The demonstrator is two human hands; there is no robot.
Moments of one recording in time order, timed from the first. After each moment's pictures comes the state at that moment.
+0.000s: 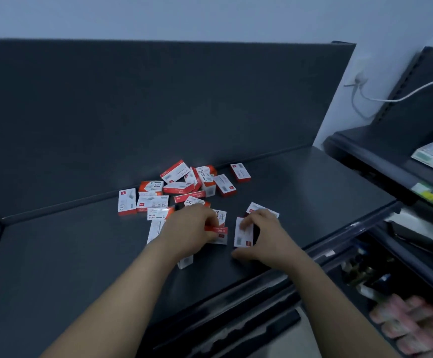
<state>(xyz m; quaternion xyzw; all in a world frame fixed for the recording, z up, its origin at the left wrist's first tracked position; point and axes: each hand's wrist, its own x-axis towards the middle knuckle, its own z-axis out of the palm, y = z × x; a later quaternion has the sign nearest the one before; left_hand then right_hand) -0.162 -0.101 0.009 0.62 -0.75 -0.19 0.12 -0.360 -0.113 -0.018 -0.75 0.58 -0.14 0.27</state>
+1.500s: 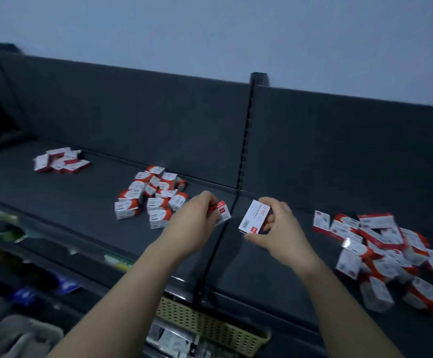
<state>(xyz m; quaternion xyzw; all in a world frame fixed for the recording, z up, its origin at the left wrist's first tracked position) 0.060 0.144 0.035 0.84 -0.42 -0.03 0.35 -0.074 -0.009 0.019 -0.85 0.26 -0.22 0.41</state>
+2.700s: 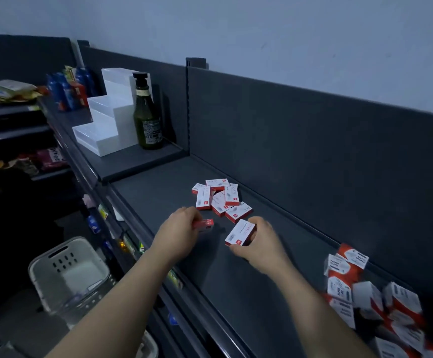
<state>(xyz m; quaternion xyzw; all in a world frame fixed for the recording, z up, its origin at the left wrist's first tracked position) 0.478 0.403 -0.016 0.95 -0.17 0.05 0.26 0.417 0.211 -0.030 -0.90 0.12 -0.07 0.42</state>
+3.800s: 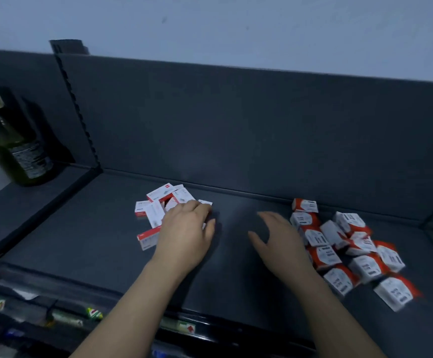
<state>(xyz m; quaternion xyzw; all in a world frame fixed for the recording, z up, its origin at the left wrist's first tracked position) 0.530 0.367 -0.003 0.84 -0.48 0.10 0.24 0.382 0.238 -0.014 -0.90 0.33 -0.19 0.20</state>
